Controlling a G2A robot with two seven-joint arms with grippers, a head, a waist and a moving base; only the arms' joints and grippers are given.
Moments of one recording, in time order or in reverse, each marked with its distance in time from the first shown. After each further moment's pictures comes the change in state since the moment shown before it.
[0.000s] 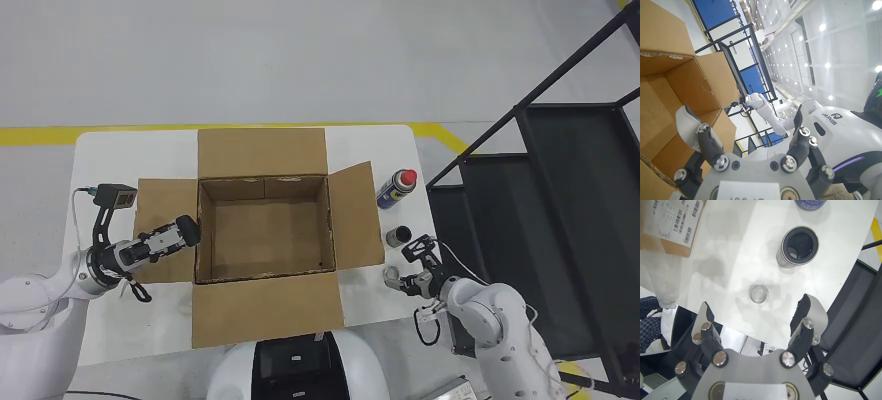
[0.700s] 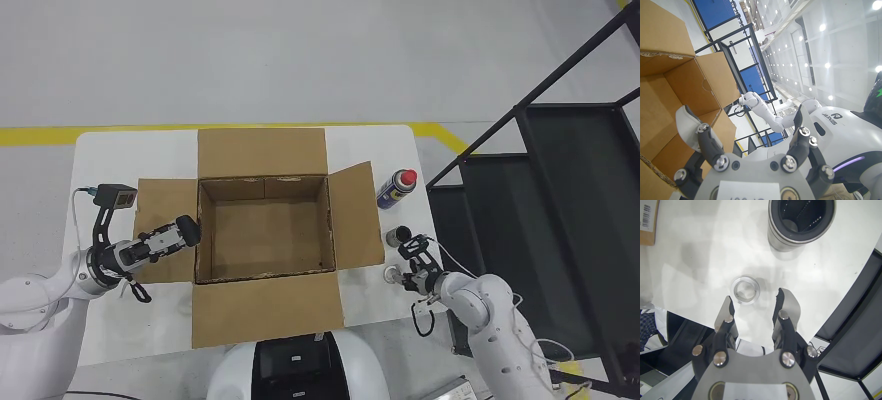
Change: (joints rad) left arm 0.000 0.000 0.000 0.000 0.000 0.000 0.000; right arm 0.119 0.020 -0.059 0.185 -0.023 0.031 0.037
